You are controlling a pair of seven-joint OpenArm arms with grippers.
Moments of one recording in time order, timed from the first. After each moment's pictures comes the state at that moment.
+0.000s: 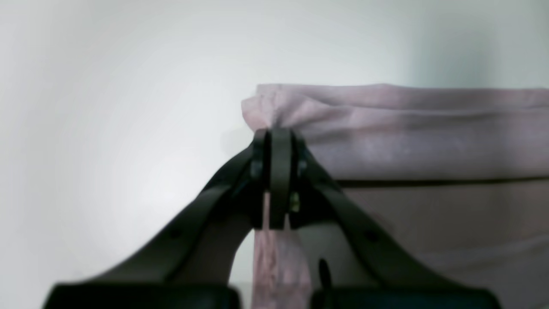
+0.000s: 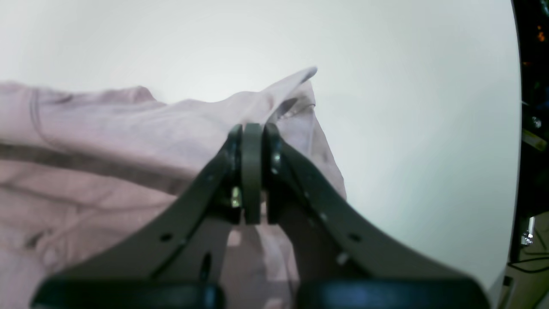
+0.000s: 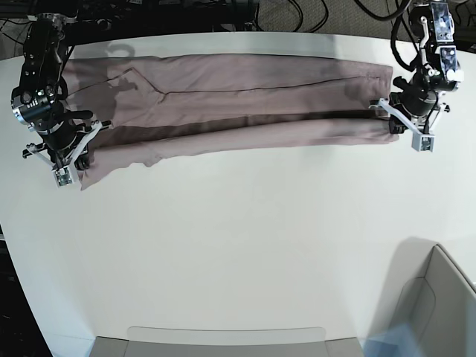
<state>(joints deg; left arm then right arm) 22.9 -25.1 -18.4 105.8 -30.2 -8.4 50.3 -10.1 23.1 15.7 111.4 17.4 22.1 -56.4</state>
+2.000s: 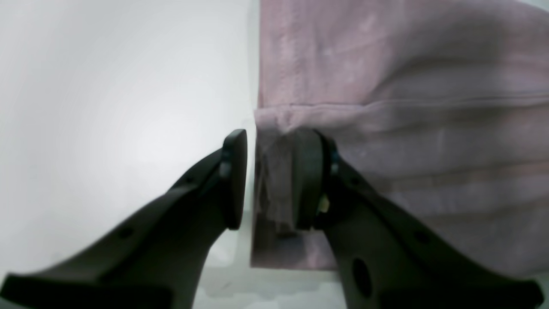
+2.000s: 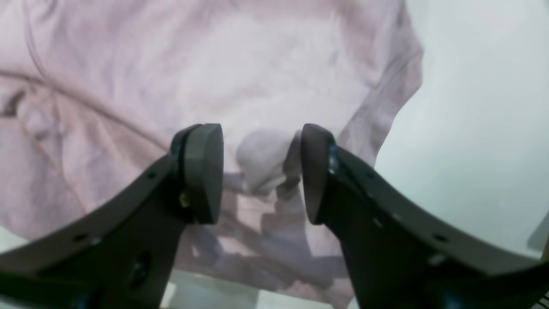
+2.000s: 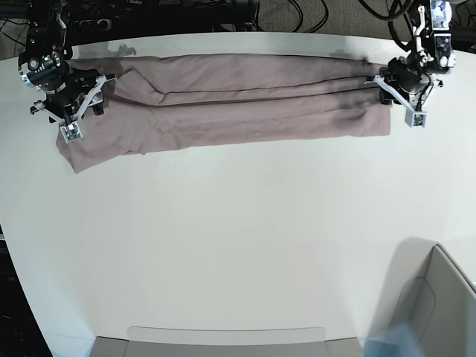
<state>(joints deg) 27.7 -25.8 -14.5 99.9 -30.4 -8.0 50.7 -23.0 23.4 16.9 111.2 17.6 22.1 -55.9</state>
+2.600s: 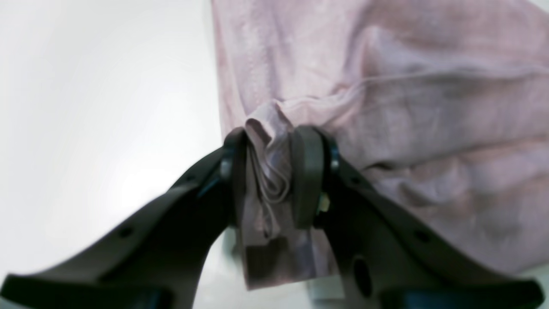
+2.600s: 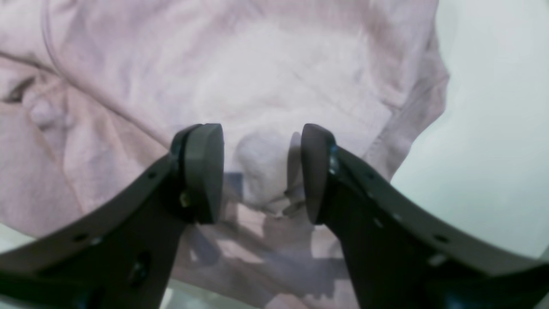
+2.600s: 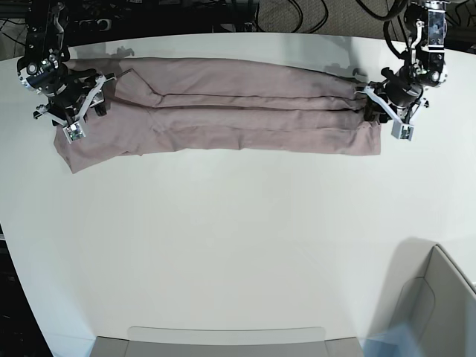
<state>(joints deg) 23.9 -27.0 -6.7 86.1 -33.1 -17.1 38.5 -22.0 23.8 17.1 107.3 17.4 27.9 -52.3</state>
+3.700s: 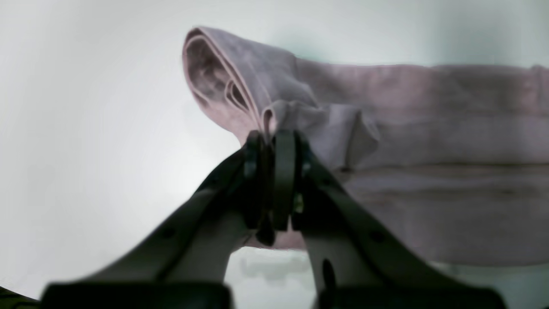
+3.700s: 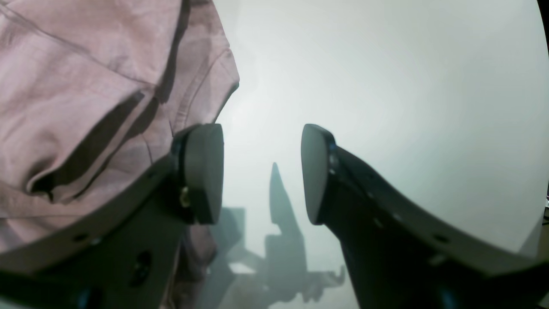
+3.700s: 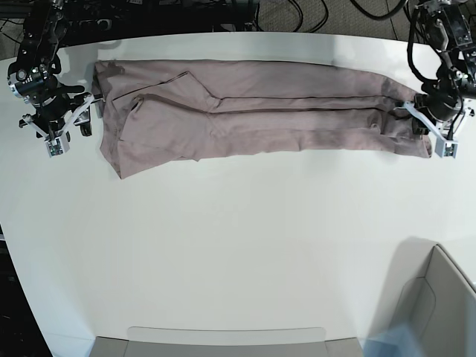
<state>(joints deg) 19.3 -22.2 -31.8 110.4 -30.5 -19.5 68.4 -17.3 20.0 23.8 107.3 17.4 27.9 -52.4</state>
